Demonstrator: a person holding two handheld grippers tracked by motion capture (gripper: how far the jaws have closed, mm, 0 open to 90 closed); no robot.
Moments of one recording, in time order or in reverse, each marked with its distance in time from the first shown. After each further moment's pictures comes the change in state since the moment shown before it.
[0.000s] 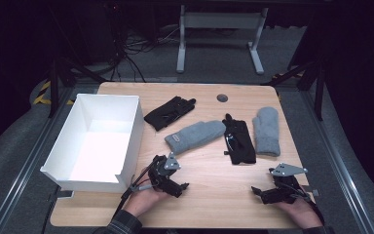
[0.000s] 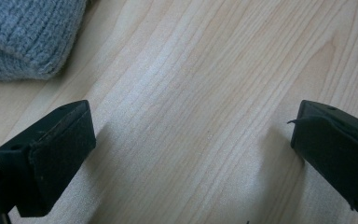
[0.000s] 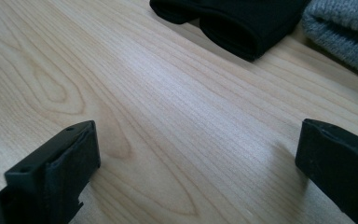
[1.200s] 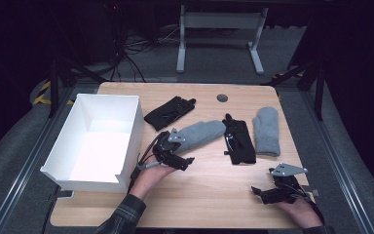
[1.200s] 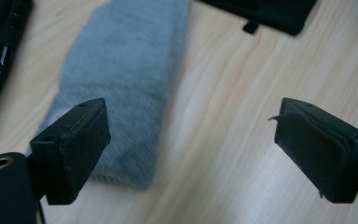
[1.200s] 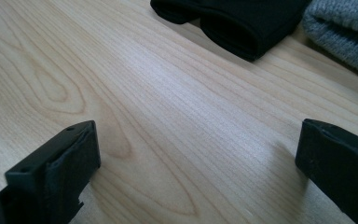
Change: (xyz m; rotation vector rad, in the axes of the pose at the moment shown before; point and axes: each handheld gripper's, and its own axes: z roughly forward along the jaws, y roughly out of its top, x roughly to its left) left arm 0.038 0.069 -0.014 -0.058 0.024 -0.050; right arm 0.000 0.000 0.000 -0.001 0.004 -0.002
